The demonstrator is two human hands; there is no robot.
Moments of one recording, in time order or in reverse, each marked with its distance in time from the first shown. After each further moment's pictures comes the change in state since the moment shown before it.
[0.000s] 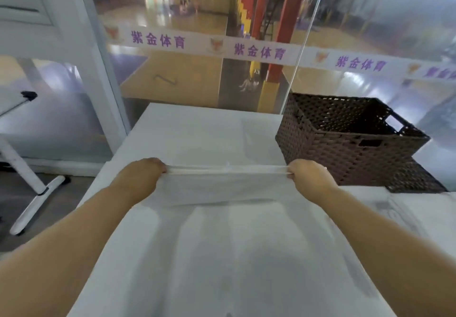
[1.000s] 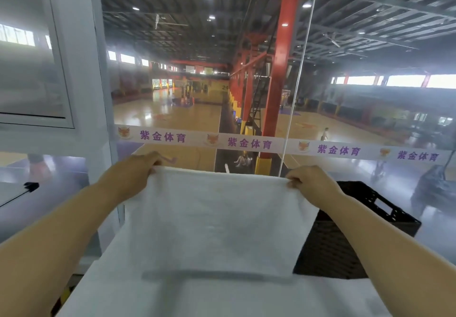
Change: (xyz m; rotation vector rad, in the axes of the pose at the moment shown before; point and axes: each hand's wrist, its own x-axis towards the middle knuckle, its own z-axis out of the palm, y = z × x) left_hand 0.068 -0.045 -0.189 -0.257 0.531 0.039; right_hand 0.057 0.020 -0.181 0.199 0.336 -0.009
